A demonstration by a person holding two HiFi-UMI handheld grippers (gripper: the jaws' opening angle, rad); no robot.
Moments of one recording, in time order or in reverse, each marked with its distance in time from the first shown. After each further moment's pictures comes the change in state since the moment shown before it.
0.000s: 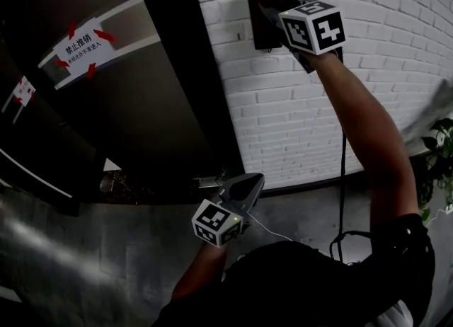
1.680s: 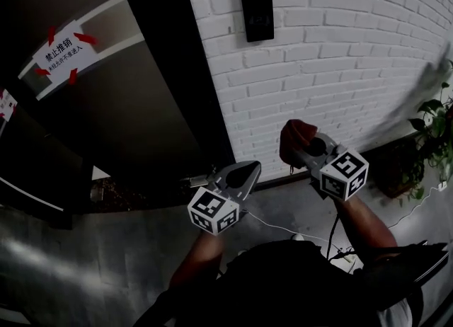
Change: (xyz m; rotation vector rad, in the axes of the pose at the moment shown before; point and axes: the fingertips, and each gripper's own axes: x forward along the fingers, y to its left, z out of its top) left arm 0.003 0.015 0.004 -0.044 -0.013 -0.137; right arm -0.194 0.175 -0.221 0.342 0.173 0.124
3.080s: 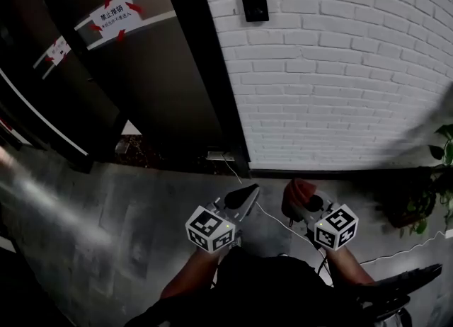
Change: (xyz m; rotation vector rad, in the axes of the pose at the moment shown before) left arm -0.018 -0.195 -0.067 -0.041 0.055 0.286; right arm -0.211 0.076 -0.150 0.188 0.144 0.272
